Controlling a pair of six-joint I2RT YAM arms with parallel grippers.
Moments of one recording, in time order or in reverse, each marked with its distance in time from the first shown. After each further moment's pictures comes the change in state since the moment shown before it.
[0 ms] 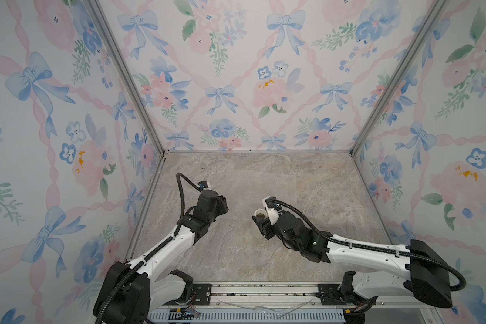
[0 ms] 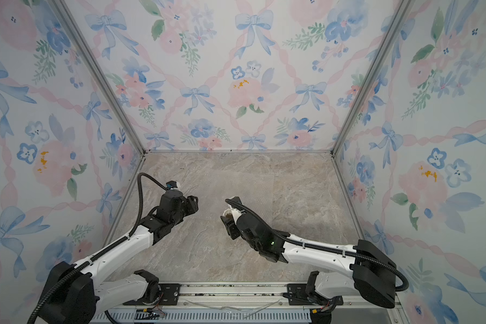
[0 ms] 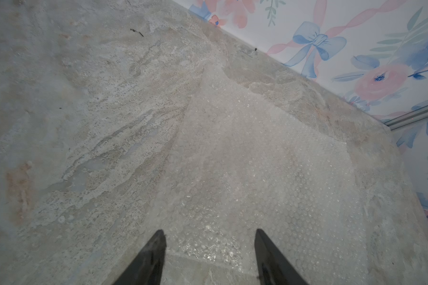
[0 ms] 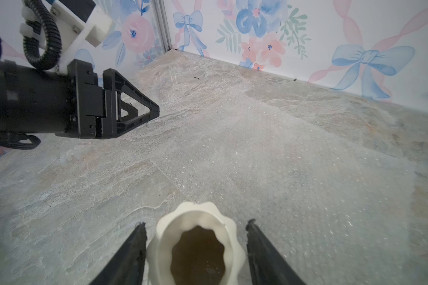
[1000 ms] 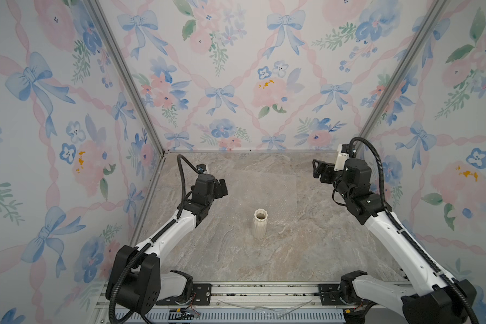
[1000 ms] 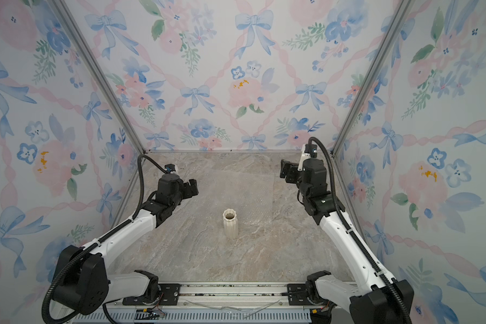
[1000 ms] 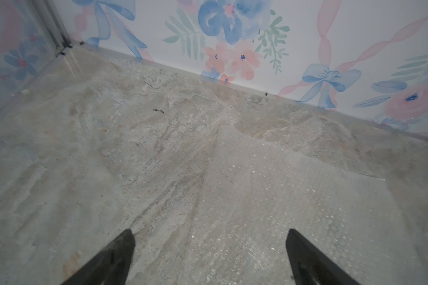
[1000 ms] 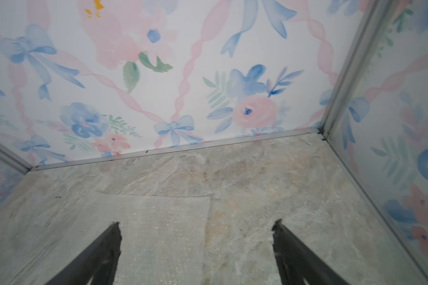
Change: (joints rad) left arm 0.120 0.170 0.188 0.073 -0.093 0.277; right arm -0.891 -0.127 0.310 -0.371 -0.232 -0.009
